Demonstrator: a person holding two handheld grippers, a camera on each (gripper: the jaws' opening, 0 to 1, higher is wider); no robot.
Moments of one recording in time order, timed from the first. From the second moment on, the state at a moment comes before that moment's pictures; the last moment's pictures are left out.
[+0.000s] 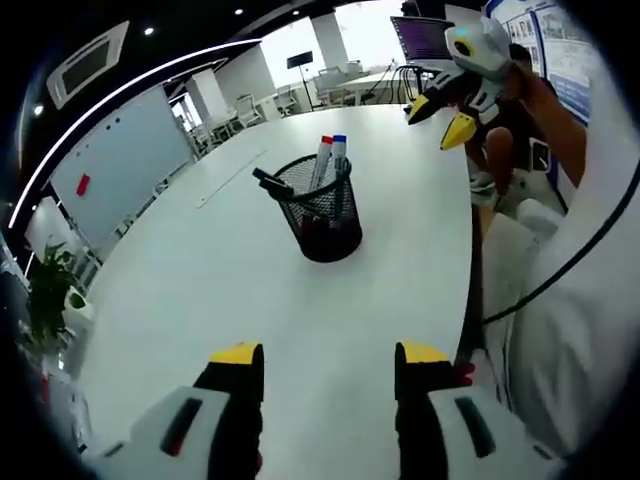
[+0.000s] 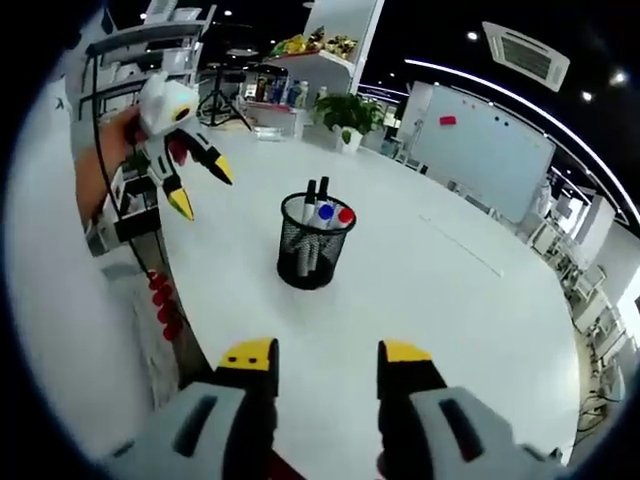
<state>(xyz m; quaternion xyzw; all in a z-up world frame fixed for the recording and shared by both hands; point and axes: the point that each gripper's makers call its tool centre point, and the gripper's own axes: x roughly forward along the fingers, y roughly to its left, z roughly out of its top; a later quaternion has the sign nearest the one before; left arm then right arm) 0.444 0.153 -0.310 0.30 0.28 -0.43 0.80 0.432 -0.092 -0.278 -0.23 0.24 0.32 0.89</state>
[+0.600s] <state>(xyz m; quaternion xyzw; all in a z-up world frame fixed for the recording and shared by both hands) 0.446 0.149 -0.318 0.30 0.28 -0.44 0.80 0.433 -0.083 -0.276 -0.23 0.23 0.33 0.89</state>
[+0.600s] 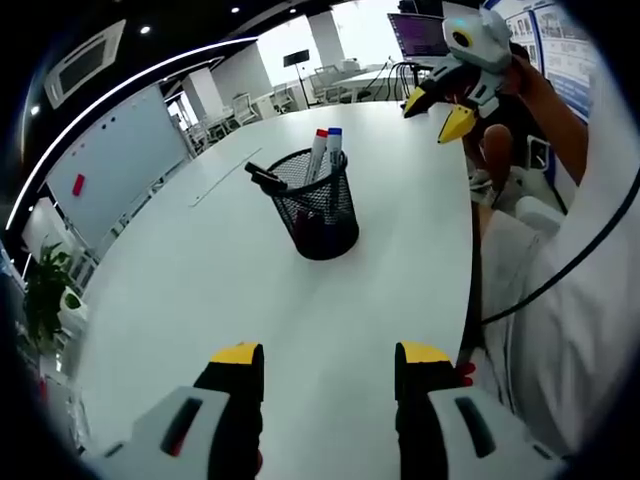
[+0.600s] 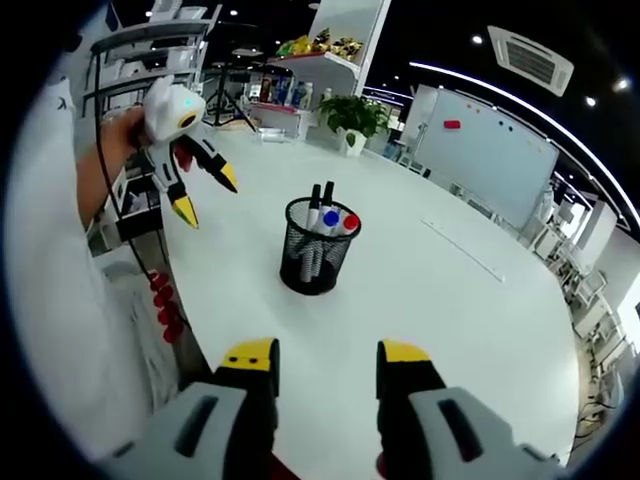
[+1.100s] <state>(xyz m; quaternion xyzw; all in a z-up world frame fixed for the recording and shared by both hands) 0.448 0.147 -0.317 0.29 0.27 -0.44 0.81 0.434 -0.082 -0.276 -0.23 0.23 0.33 0.89</state>
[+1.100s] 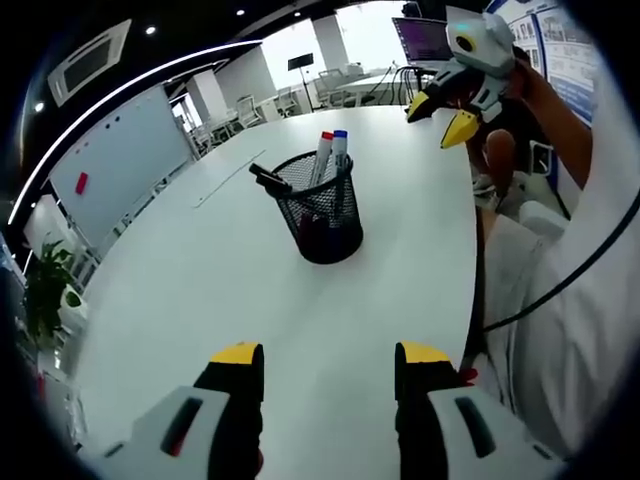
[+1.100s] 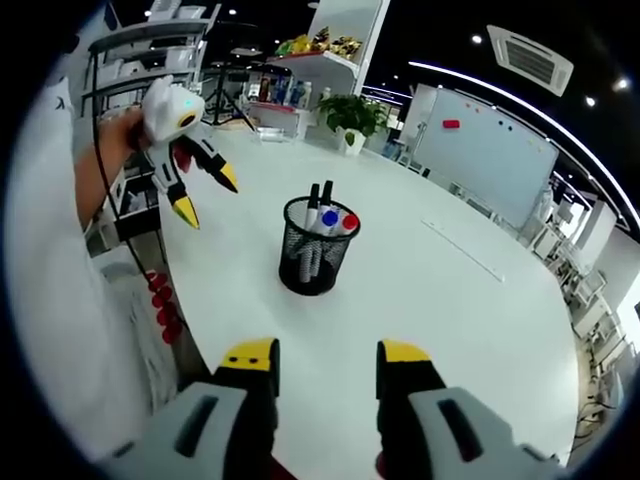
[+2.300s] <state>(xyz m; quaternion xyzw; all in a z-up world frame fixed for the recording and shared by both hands) 0.443 0.144 -0.327 0.29 0.28 -0.45 0.79 0.441 -0.080 -0.278 -0.23 0.23 0.33 0.89</state>
